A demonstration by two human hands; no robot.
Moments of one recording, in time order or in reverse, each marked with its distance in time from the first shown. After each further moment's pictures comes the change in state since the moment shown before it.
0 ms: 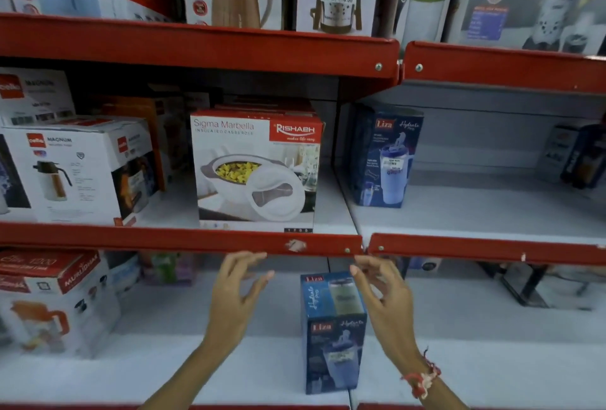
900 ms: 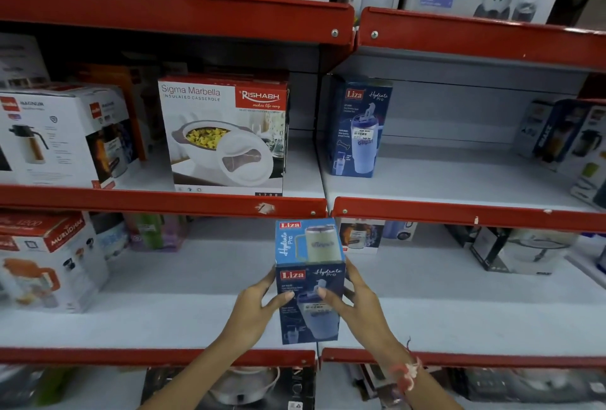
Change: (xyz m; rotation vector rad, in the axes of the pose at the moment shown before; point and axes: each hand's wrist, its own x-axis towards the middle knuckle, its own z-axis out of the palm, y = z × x) left_hand -0.079 0.033 0.063 -0.058 -0.429 -0.338; right_hand -0.055 0.030 -0.046 0.034 -0.341 0.326
